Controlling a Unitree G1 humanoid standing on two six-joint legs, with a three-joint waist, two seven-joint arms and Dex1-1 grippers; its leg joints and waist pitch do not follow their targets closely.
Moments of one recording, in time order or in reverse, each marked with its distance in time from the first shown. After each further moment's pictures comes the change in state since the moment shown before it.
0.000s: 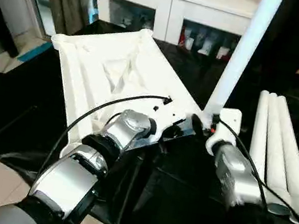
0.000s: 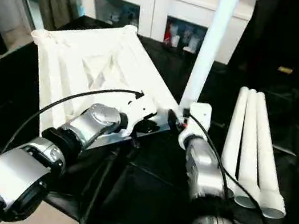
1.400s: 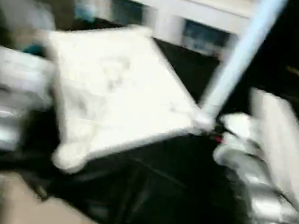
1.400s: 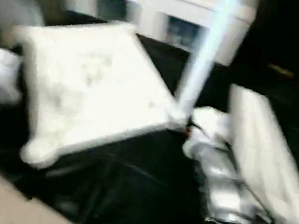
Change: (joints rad) left arm 0.421 0.427 0.417 -0.584 -0.118 0.175 0.164; right arm 0.115 -0.076 0.093 -0.341 0.015 0.199 0.133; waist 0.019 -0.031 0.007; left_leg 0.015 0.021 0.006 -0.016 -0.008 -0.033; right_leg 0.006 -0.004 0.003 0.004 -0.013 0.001
